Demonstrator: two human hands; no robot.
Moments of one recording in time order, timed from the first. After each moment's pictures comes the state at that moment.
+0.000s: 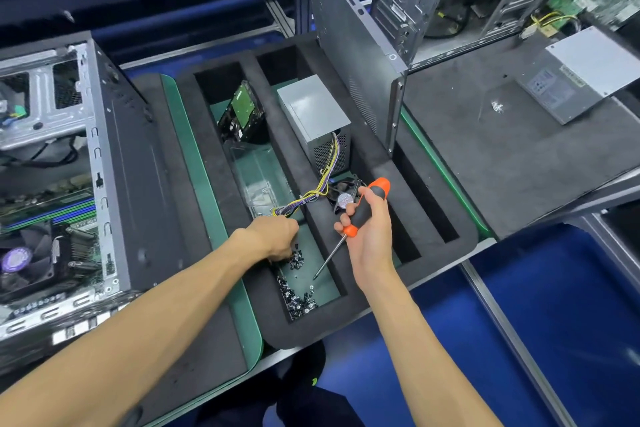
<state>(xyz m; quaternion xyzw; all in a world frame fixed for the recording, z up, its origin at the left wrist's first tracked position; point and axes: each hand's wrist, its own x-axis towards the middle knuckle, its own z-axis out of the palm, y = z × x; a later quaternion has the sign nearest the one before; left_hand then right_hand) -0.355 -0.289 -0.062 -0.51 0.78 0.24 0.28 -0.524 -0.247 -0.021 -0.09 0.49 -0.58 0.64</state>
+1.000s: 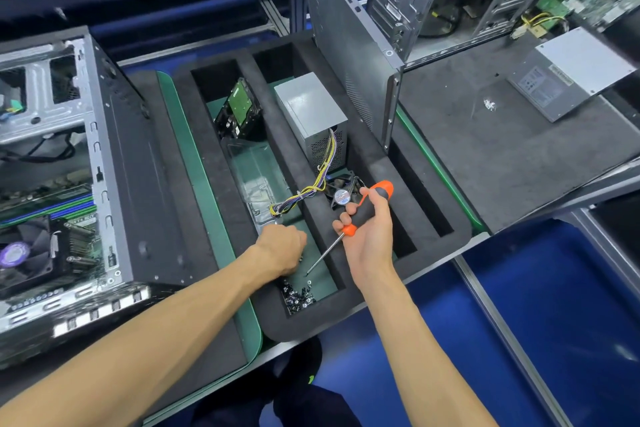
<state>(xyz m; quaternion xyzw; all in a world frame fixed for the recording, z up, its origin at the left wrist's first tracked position) -0.375 -0.254 -0.061 -0.47 0.83 0.10 0.28 -0.521 -0.238 -0.014 -0.02 0.47 -0.61 0.64</state>
